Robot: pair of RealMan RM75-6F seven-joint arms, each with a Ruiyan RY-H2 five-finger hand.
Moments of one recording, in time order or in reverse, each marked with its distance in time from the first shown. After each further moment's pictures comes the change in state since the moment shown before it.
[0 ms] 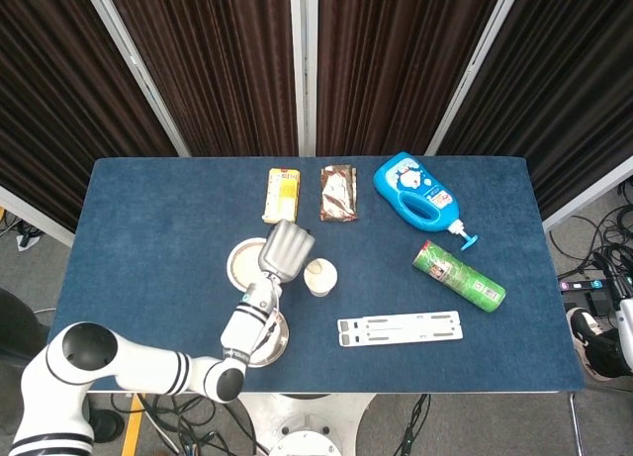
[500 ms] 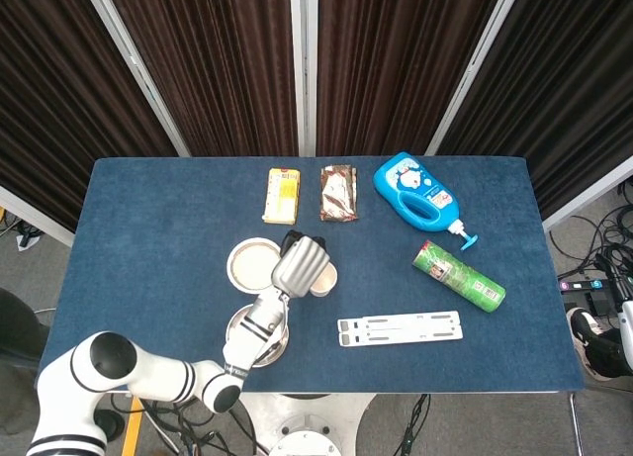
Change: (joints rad) left arm 0.017 -0.100 0.130 0.135 0.271 0.106 0.213; right arm -0.007 0.001 -0.002 0.000 0.000 0.004 0.007
